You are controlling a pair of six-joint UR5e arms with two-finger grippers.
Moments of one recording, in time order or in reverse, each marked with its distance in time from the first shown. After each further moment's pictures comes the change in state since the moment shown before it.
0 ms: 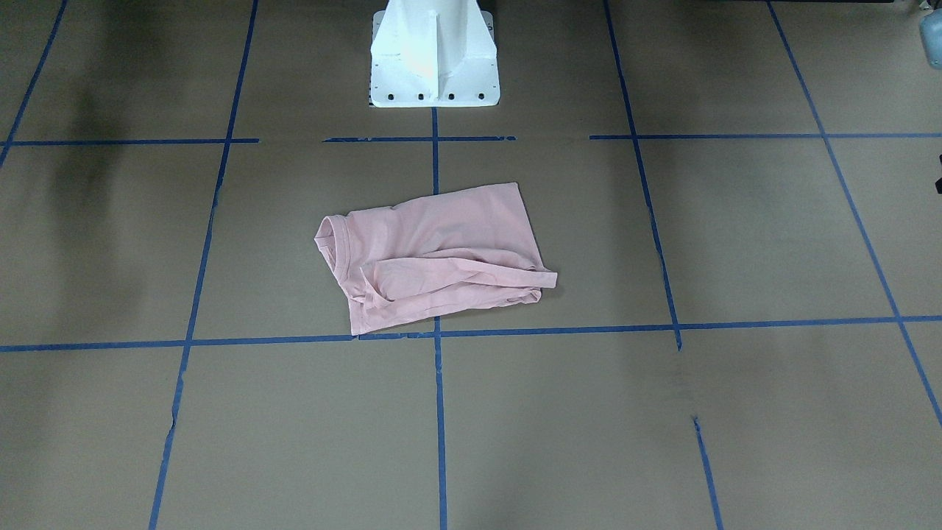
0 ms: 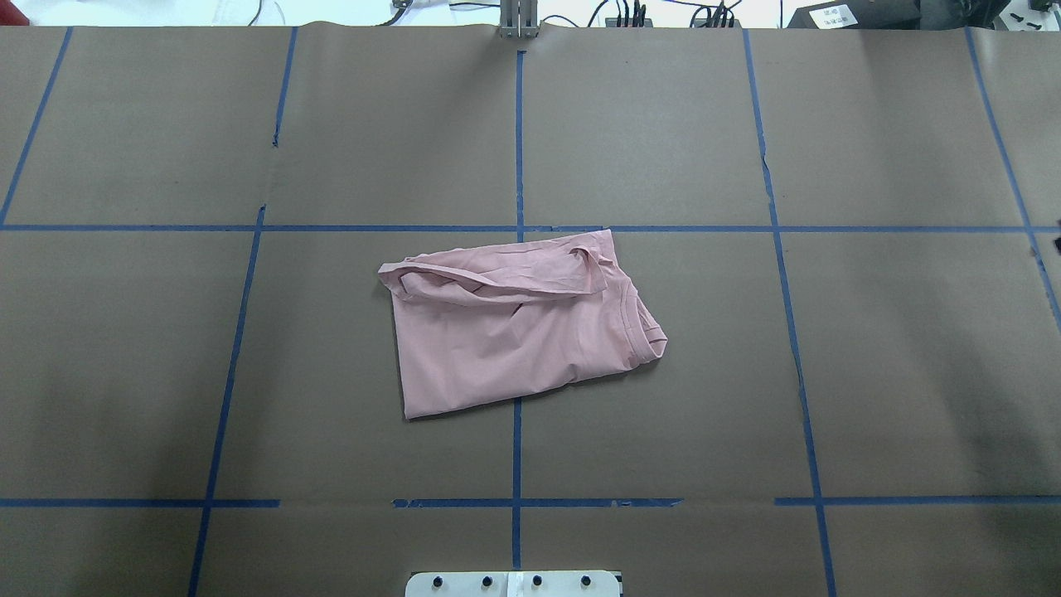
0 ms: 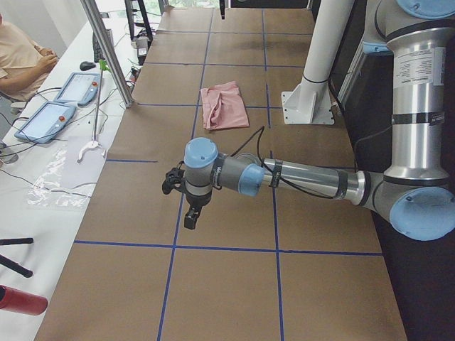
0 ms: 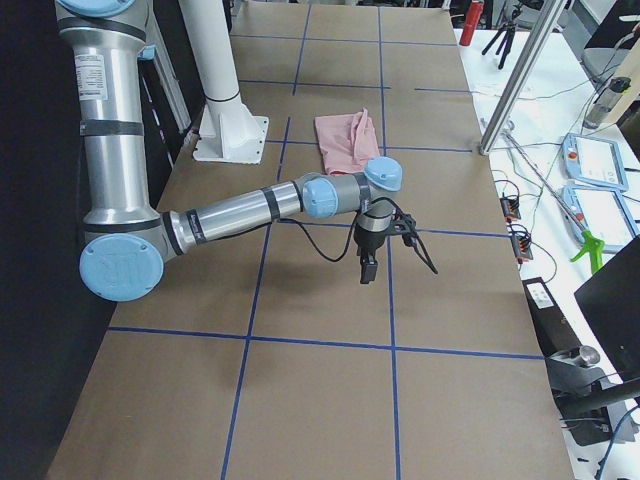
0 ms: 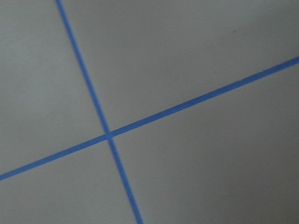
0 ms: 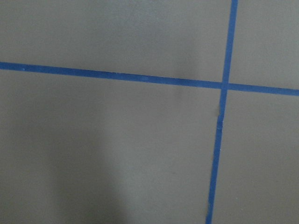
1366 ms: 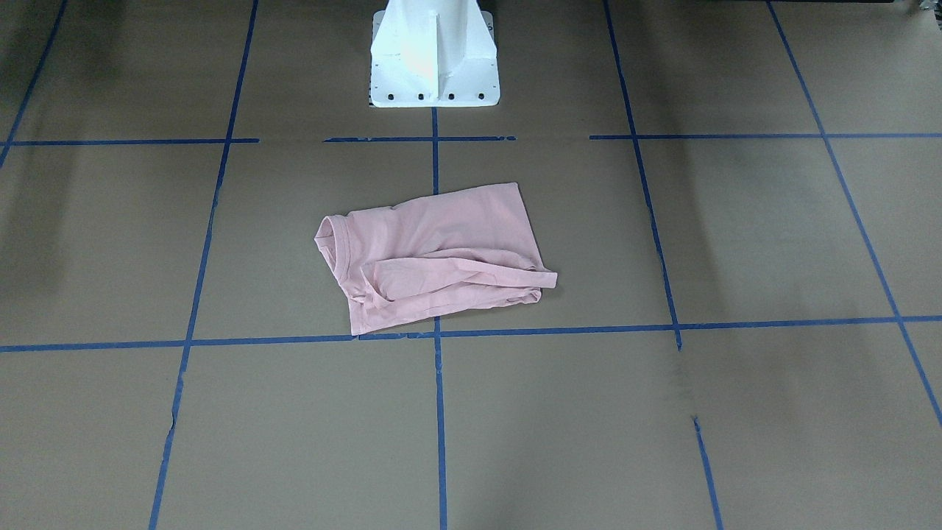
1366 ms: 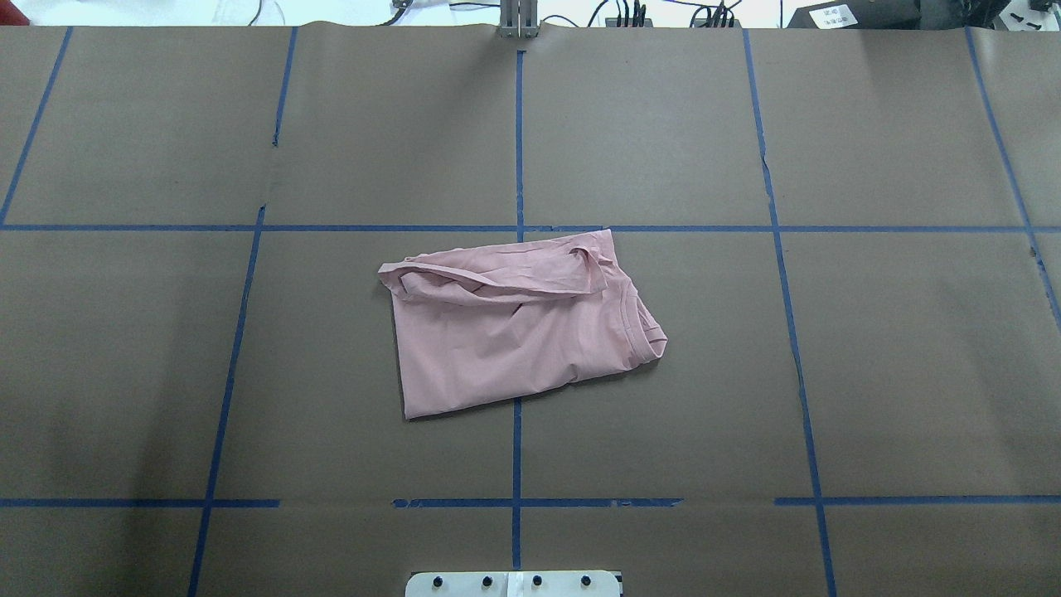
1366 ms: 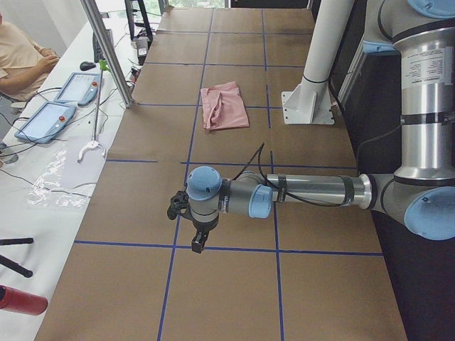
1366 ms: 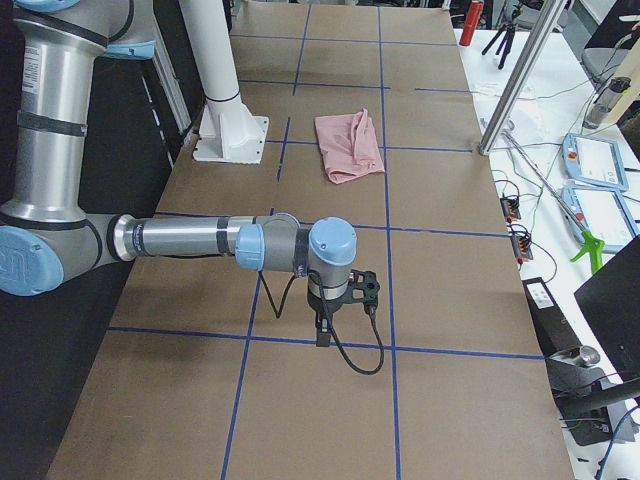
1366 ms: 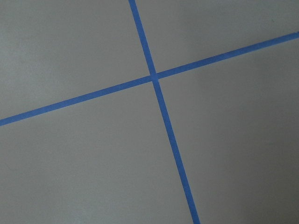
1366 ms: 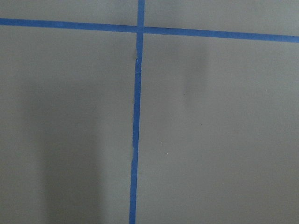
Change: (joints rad) left arm -0.040 0.016 0.056 0.010 -0.040 0.087; right arm 0.186 -0.159 0.002 0.004 0.023 -0.196
